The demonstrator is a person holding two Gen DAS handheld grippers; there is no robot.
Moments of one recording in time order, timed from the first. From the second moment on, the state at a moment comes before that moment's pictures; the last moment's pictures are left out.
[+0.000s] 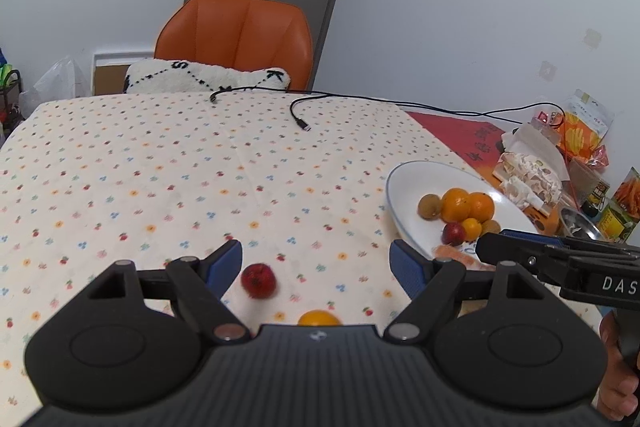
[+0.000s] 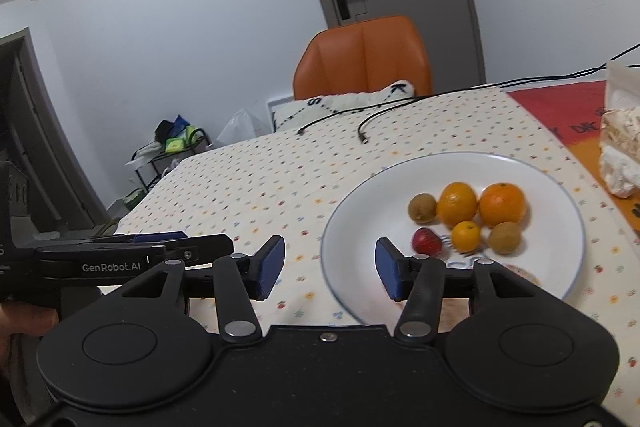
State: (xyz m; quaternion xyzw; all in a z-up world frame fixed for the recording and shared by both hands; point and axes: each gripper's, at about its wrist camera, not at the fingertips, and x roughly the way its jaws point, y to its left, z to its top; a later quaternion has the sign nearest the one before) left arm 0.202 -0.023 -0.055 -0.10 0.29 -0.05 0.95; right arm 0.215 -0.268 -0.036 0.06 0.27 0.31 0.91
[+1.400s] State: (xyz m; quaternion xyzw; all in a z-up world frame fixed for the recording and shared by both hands) left arm 0.184 0.029 -0.081 -0.12 0.32 -0.01 0.94; right arm 0.213 -0.176 -0.076 0.01 0.33 0.40 0.86
